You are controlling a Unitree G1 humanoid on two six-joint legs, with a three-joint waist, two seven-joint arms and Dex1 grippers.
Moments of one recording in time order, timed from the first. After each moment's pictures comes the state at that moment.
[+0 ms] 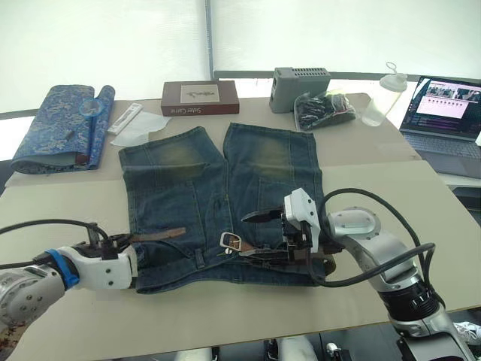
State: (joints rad) left arm 0.42 1.07 0.33 -0.37 0.31 -0.34 -0.54; right arm -0.45 -0.55 0.23 -0.31 0.41 0.42 1.11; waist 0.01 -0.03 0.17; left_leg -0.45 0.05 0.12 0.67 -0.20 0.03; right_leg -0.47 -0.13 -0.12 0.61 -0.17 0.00
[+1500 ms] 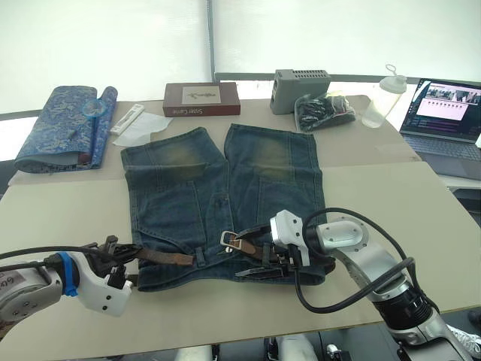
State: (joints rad) left arm 0.33 1.08 0.39 -0.30 0.54 -0.67 -0.64; right arm -0.42 -0.54 0.34 -0.31 0.30 0.34 1.13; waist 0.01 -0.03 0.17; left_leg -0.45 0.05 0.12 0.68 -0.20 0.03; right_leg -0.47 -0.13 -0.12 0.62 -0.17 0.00
